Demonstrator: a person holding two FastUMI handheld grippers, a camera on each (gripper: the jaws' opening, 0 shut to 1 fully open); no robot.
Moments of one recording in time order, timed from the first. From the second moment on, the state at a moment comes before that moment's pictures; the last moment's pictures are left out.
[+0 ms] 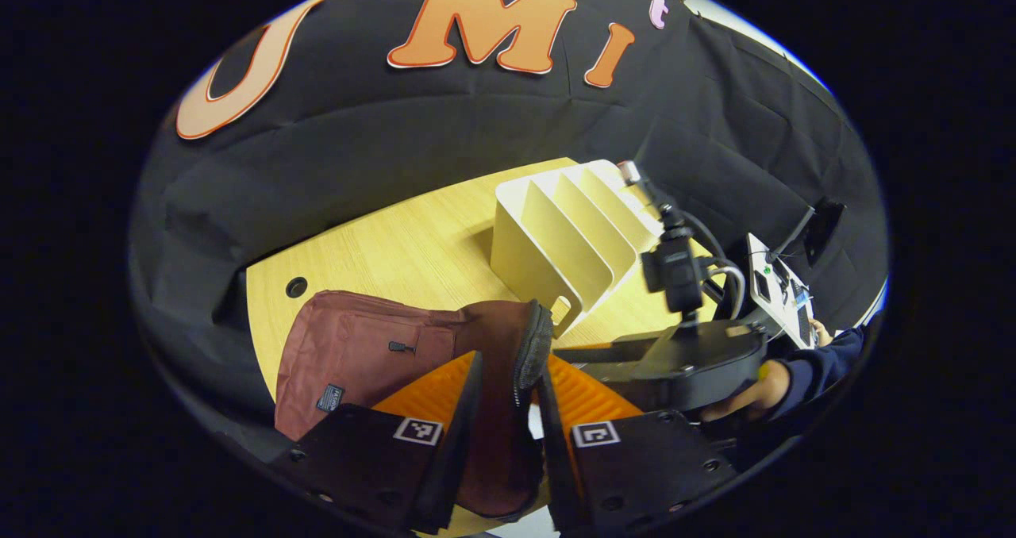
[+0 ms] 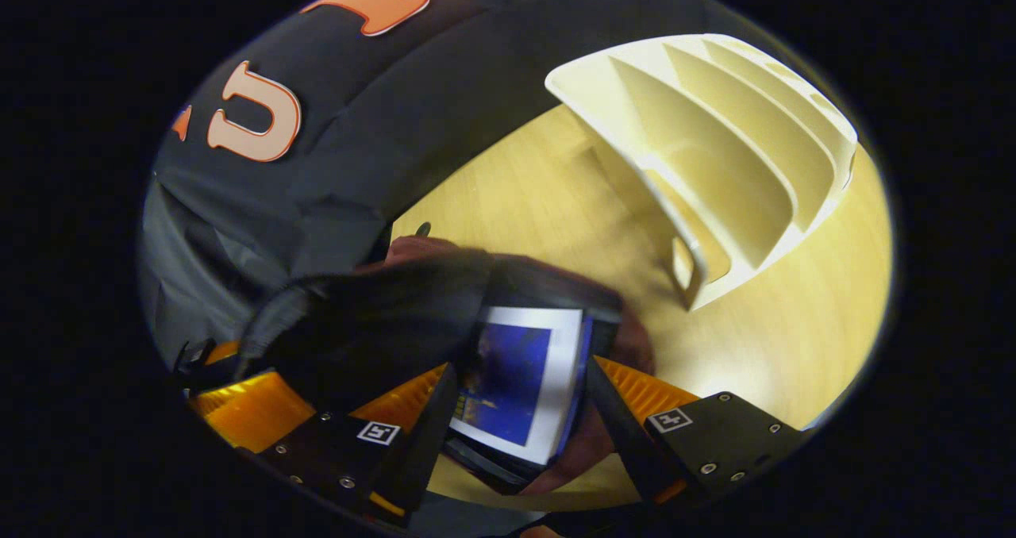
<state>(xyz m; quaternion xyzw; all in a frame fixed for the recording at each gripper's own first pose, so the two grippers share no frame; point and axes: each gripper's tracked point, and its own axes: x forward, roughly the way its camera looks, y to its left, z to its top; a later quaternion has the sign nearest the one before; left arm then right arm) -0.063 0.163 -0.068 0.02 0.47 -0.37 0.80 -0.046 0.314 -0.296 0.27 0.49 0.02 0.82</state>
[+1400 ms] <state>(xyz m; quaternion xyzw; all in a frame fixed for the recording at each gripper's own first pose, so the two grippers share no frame) -0.063 -0.077 0.124 -0.03 0.18 -0.11 0.98 -0.033 -0.025 -0.057 0.05 0.20 0.06 0.98</state>
